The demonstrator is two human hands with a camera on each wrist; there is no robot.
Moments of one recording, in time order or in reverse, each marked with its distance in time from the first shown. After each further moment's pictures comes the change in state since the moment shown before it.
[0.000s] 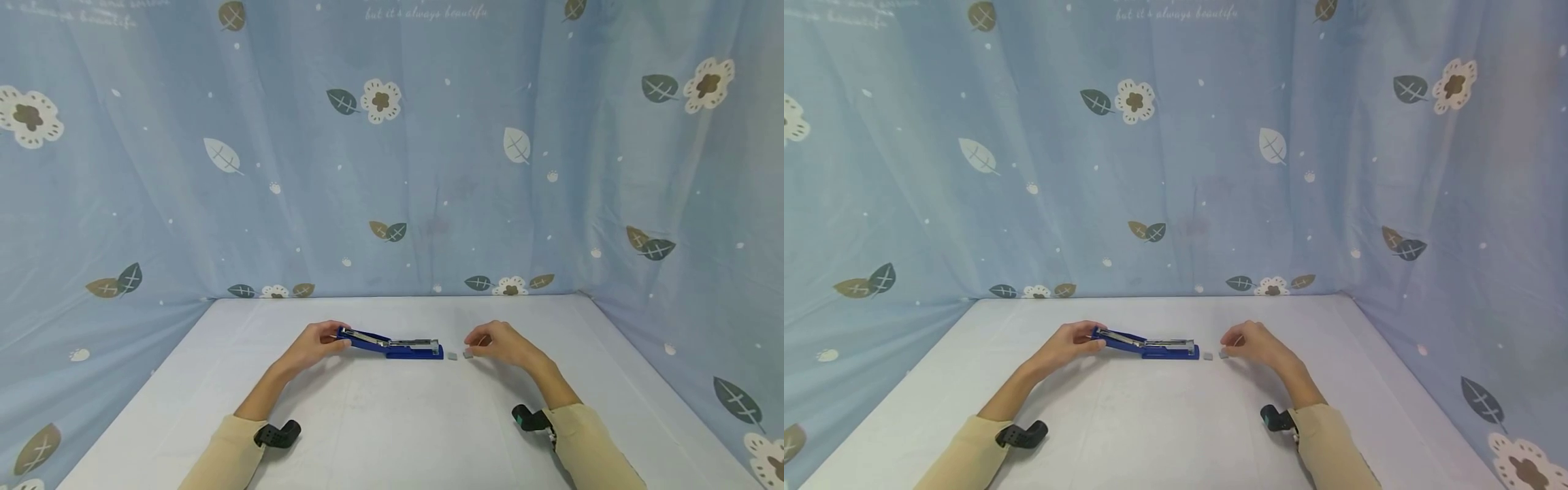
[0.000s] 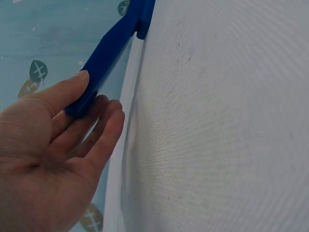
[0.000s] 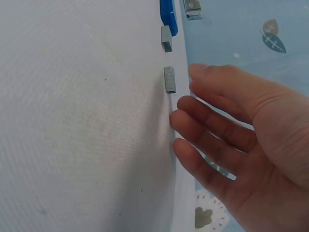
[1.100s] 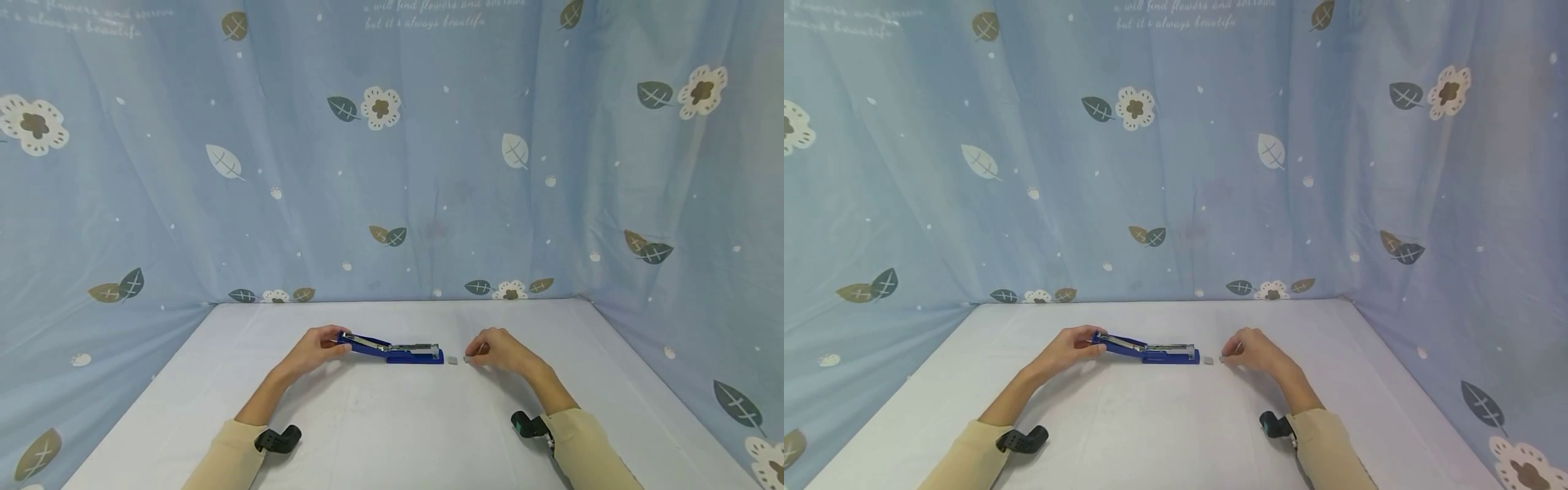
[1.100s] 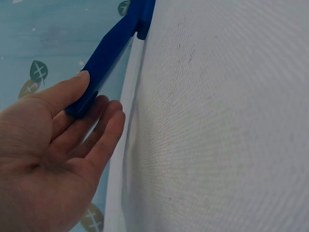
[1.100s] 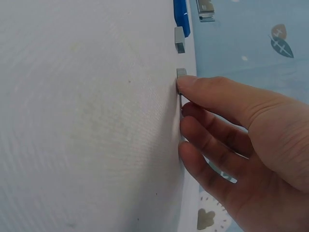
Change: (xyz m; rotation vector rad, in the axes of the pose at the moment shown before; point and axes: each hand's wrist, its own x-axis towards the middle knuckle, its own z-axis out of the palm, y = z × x) left_hand -0.015 0.031 -0.002 -0.021 -0.029 0.012; right_hand 0.000 0.006 0.006 -0.053 0.006 -0.023
